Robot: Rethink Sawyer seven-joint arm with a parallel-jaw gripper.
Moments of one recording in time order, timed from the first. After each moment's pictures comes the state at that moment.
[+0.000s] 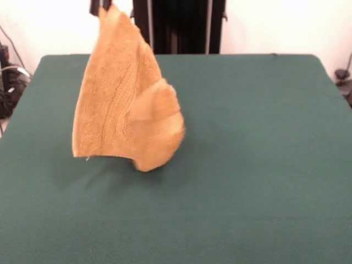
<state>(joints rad) -0.70 -1.13 0.52 1.94 -0.72 0.62 1.52</state>
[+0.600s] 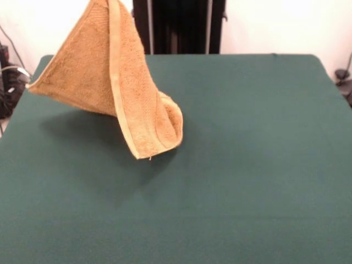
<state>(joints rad) -0.69 -1.19 0.53 1.94 -0.71 0.68 1.48</state>
